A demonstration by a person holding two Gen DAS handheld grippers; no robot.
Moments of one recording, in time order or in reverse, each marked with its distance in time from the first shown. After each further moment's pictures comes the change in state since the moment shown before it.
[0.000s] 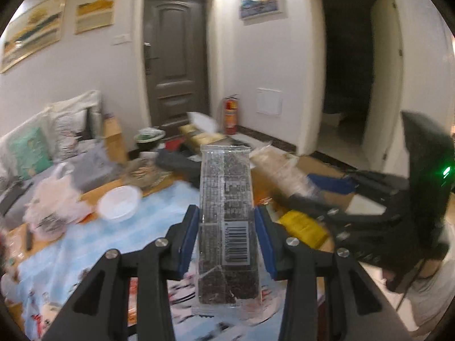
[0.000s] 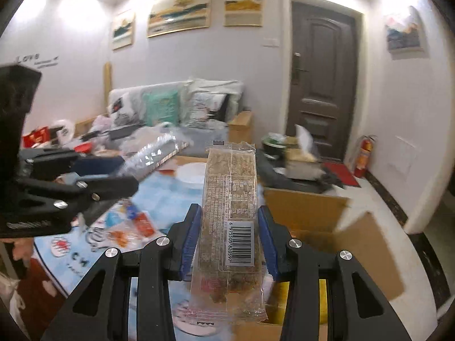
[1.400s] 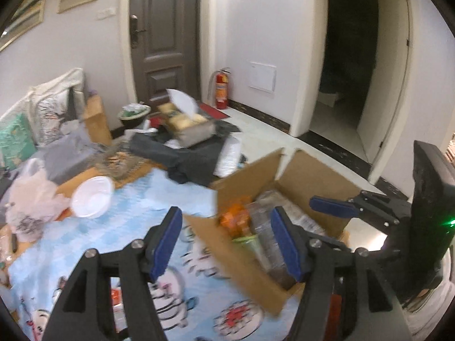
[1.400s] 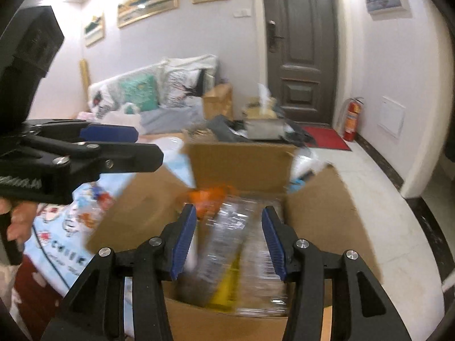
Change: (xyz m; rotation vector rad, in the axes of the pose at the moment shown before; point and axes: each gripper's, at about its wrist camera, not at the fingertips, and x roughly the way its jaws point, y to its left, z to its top) left arm 0.060 -0.007 0.032 -0.027 0.142 0.005; right arm 0.022 -0.078 -0.025 0.096 0.117 0.007
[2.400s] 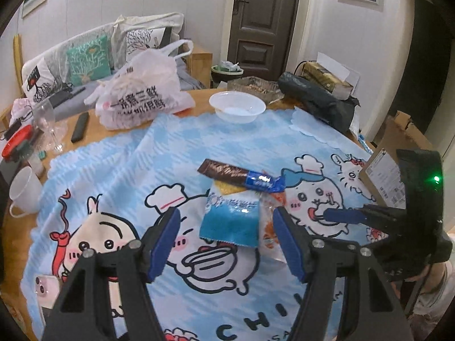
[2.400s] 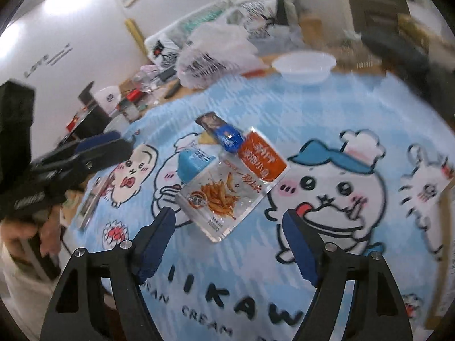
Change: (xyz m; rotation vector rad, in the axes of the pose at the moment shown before) left arm -0.051 0.242 -0.199 -0.309 0.088 0.207; right arm 0.179 0.230 -0.040 0.082 0.349 0.398
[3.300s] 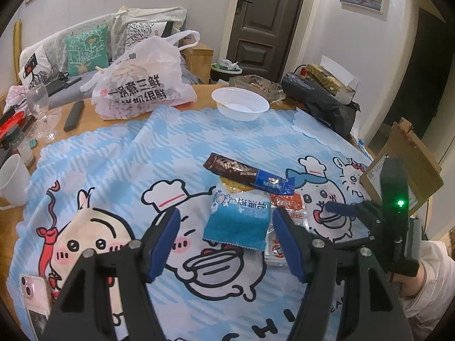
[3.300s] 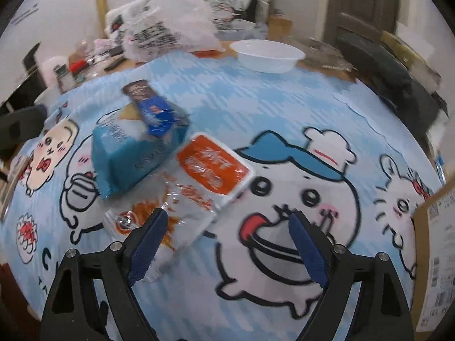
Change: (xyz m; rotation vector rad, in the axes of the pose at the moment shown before) left arm 0.012 0.018 -0.002 -0.048 -0.005 -0.051; right arm 0.049 -0.008 0.000 -0.093 0.029 -0.362
